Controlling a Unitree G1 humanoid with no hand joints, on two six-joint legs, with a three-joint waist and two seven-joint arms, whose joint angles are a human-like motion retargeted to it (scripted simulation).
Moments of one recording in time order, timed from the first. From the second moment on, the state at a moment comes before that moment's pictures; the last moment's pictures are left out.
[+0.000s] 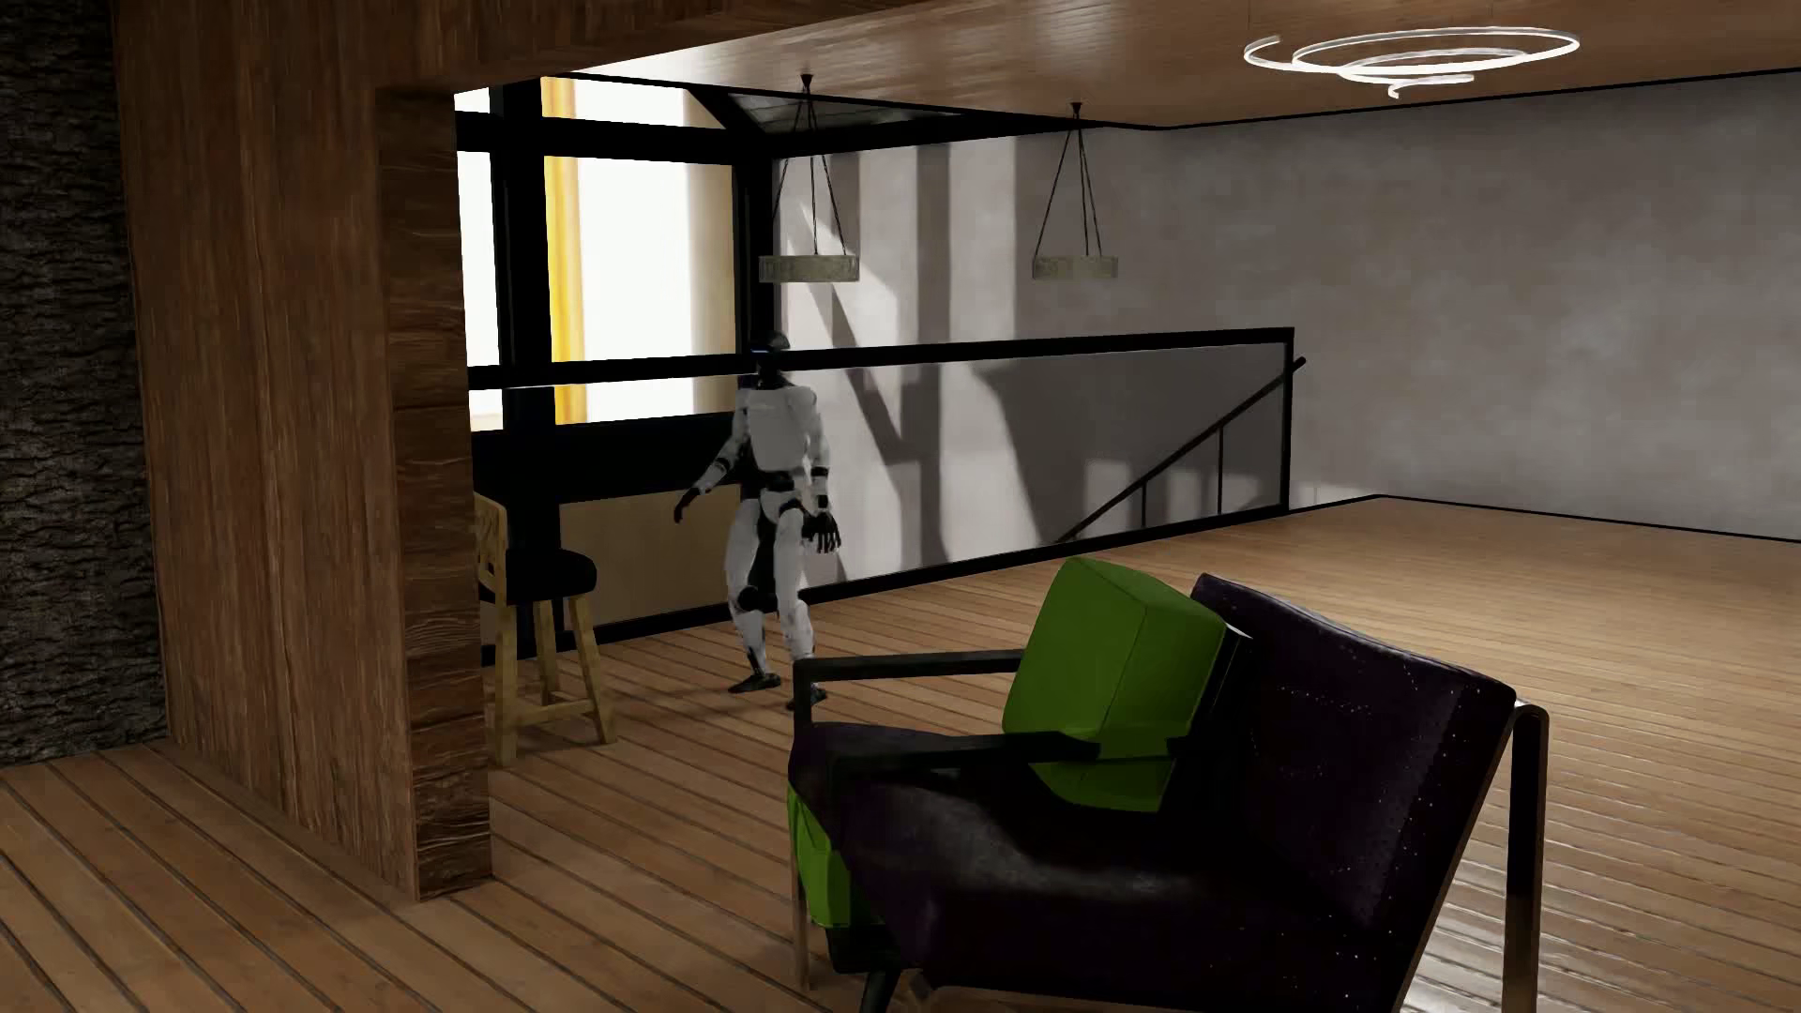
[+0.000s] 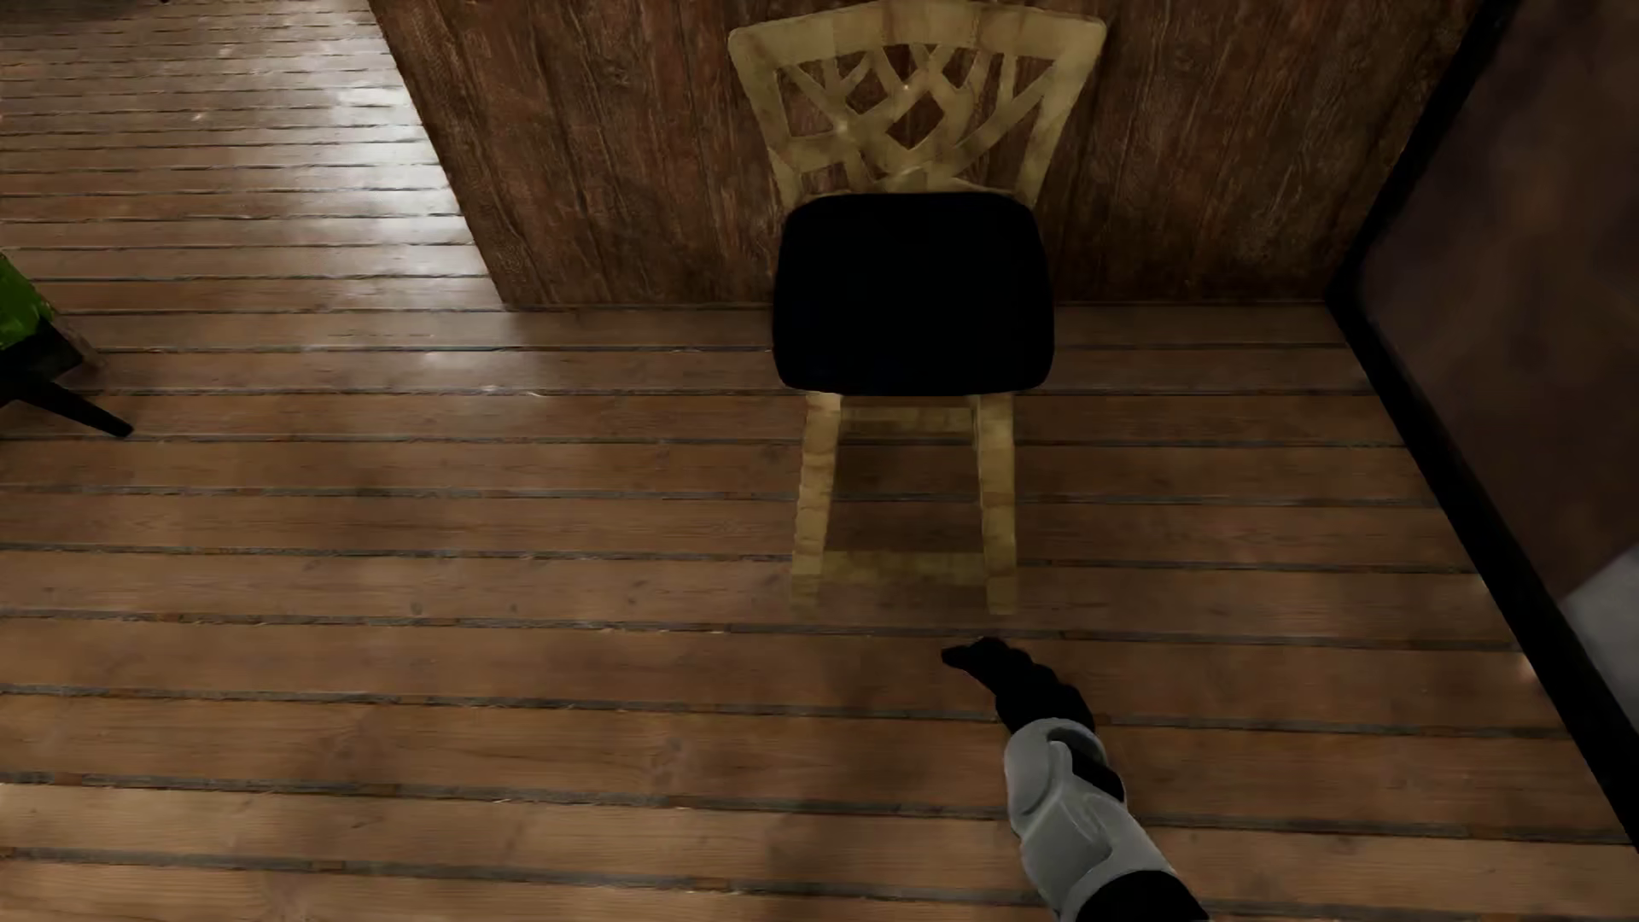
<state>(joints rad) -0.31 -0.28 0.04 0.25 -0.01 0.10 0.18 -0.25 -0.02 0.52 0.46 0.31 -0.24 -0.33 -0.25 0.06 -0.19 -0.07 -0.06 0.21 0.34 0.85 0.68 0.73 -0.60 0.27 0.26 -0.06 -0.16</state>
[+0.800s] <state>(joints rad) -0.19 -0.20 0.00 0.17 -0.09 0.01 0.23 -0.24 -0.03 0.40 0.41 0.22 0.05 -0.33 -0.28 0.01 -0.15 -0.08 -0.01 0.26 0.34 0.90 0.87 0.69 -0.59 0.30 0.37 -0.02 -0.02</state>
